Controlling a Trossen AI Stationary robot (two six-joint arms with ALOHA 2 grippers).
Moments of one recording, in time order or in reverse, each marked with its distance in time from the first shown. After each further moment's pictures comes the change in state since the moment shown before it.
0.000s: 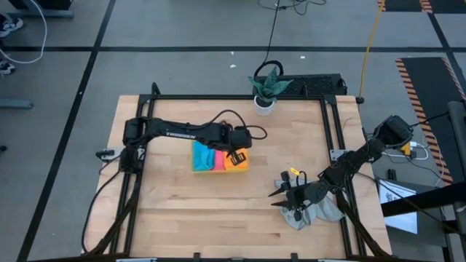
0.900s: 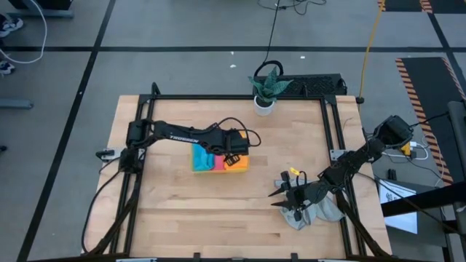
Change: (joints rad) left arm -0.037 0.028 -0.017 -0.153 -0.118 -0.147; right arm 0.000 0.000 0.000 0.002 0.000 -0.001
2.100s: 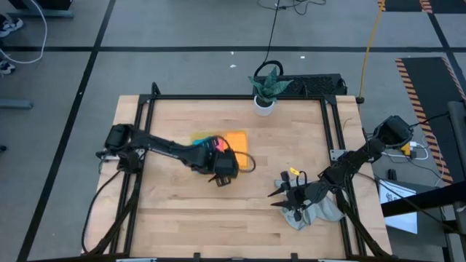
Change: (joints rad) left arm -0.214 -0.183 -0.150 0.108 0.021 0.122; right arm -0.003 0.000 0.000 0.025 0.000 -0.019
